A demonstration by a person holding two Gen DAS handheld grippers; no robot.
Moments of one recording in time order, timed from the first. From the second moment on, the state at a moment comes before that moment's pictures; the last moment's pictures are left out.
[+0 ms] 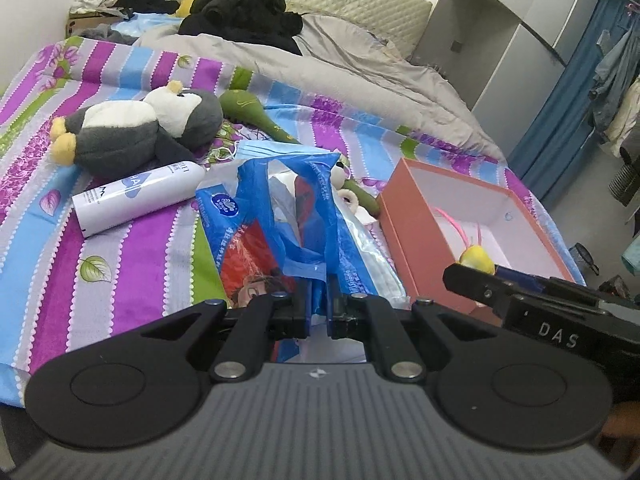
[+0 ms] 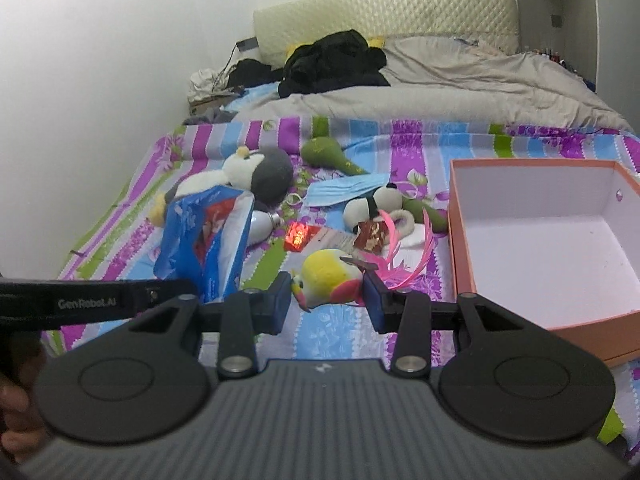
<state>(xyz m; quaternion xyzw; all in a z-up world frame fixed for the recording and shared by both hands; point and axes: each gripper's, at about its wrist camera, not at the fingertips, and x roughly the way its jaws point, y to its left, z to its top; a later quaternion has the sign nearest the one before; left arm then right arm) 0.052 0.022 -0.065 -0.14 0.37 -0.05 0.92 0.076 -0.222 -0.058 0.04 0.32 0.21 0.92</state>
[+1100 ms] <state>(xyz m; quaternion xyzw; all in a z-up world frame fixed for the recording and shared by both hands) 0.082 -0.105 -0.047 -0.09 0.38 -0.22 0.90 0.051 -0.336 -0.047 0.09 0.31 0.06 0.95</state>
